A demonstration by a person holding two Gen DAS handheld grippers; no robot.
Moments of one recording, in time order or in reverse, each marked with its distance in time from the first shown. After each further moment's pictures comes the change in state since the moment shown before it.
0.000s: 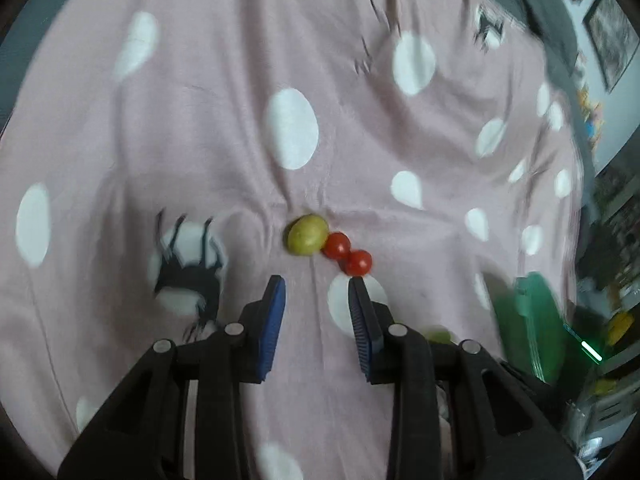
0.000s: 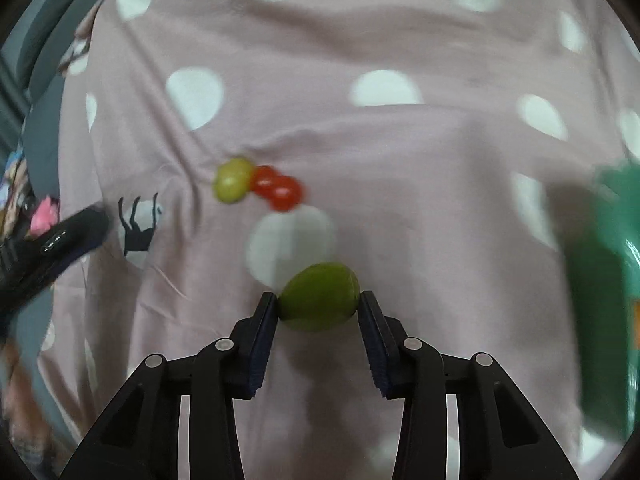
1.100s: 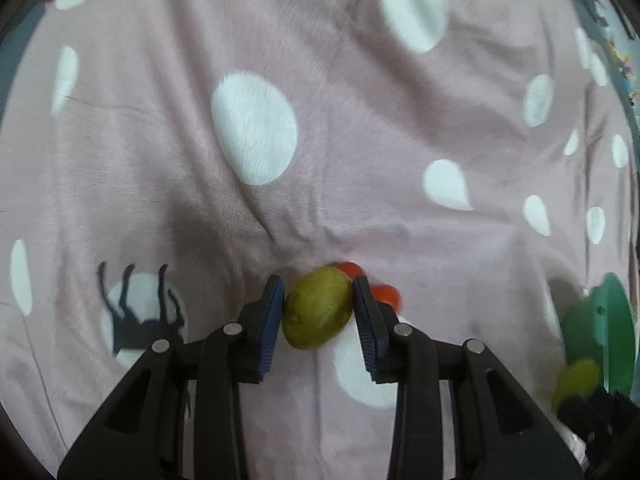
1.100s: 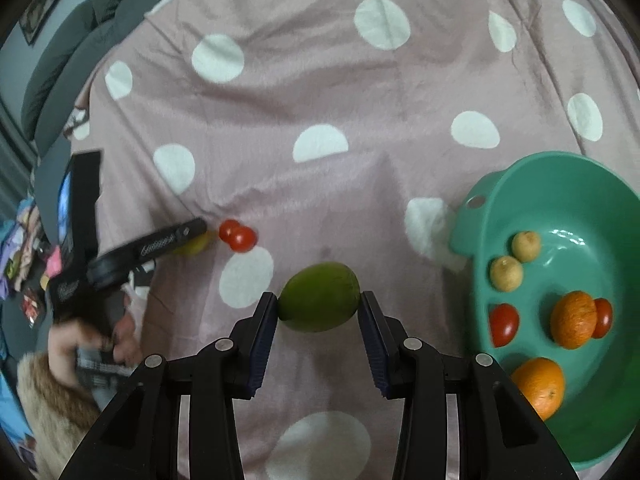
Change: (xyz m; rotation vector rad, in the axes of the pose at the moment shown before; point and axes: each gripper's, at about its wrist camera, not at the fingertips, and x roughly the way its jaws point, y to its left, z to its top) left arm 0.057 -0.040 0.002 0.097 -0.034 0.178; right arm -0.052 -0.041 0.006 0.084 -0.127 0.036
